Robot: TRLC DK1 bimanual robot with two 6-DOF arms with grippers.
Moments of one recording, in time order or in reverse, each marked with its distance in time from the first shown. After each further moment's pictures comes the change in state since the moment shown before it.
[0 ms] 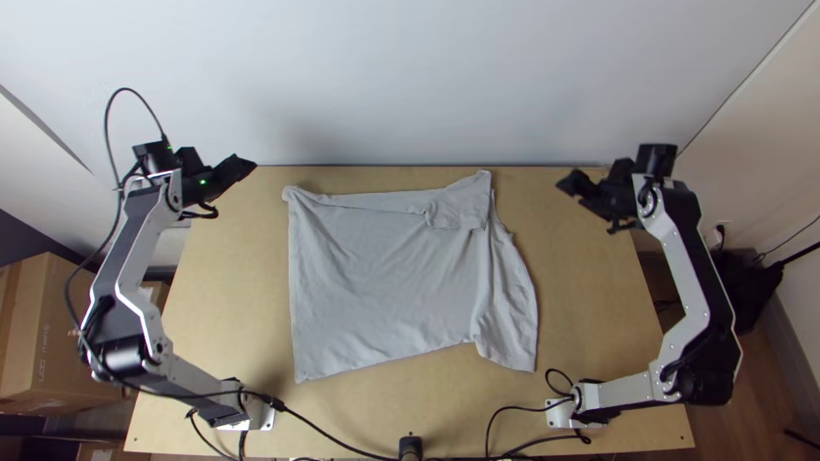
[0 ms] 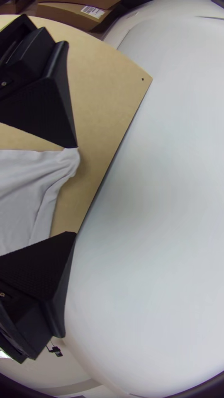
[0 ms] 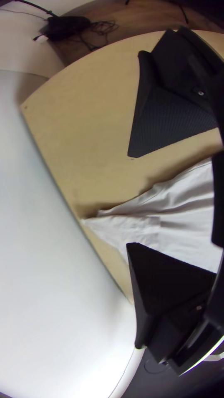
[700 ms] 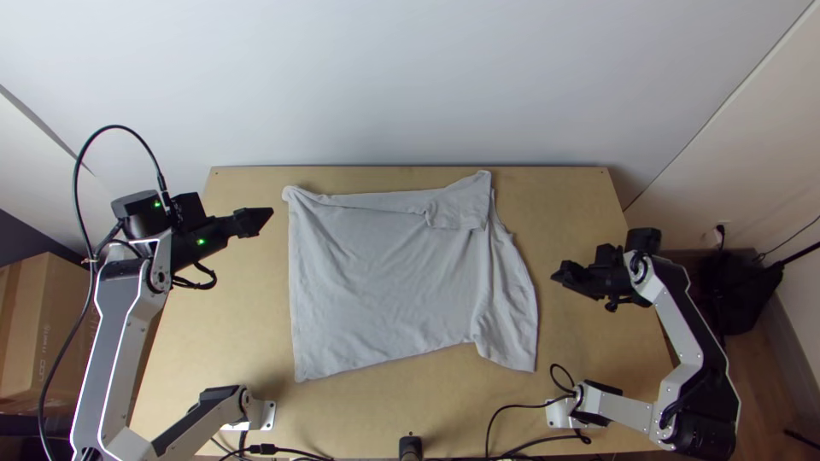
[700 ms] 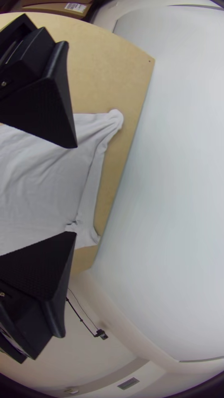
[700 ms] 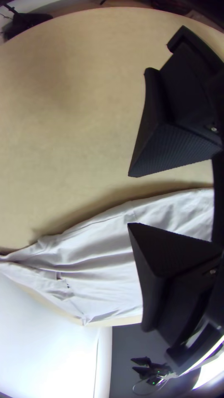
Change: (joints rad) left arm -0.119 -0.572 -0.323 -0.200 0.048 0.072; right arm -0.131 -0.220 -0.581 -0.074 -0.114 -0.286
